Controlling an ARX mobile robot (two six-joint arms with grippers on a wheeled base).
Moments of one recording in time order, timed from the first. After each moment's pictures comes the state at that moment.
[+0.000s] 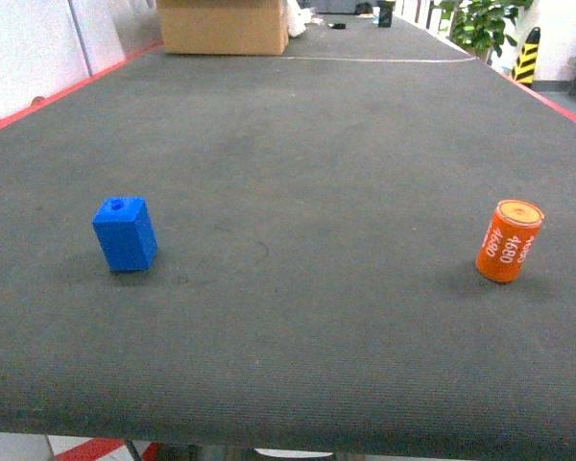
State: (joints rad) left arm 0.00 0.01 0.02 -0.01 0.00 0.00; right arm 0.00 0.00 0.01 0.00 0.00 0.00
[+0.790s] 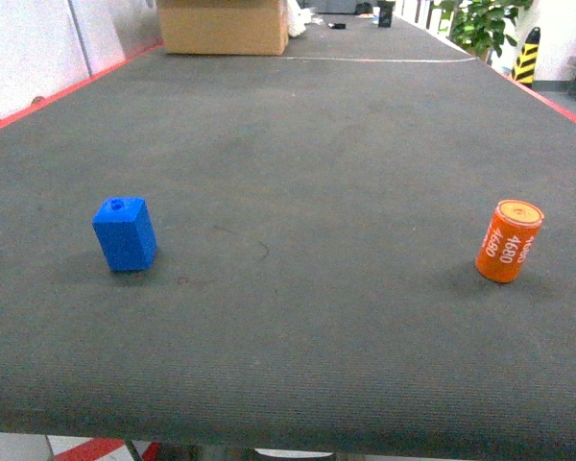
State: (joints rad) left arm 0.00 0.01 0.02 -0.01 0.00 0.00; right arm 0.00 0.00 0.01 0.00 0.00 0.00
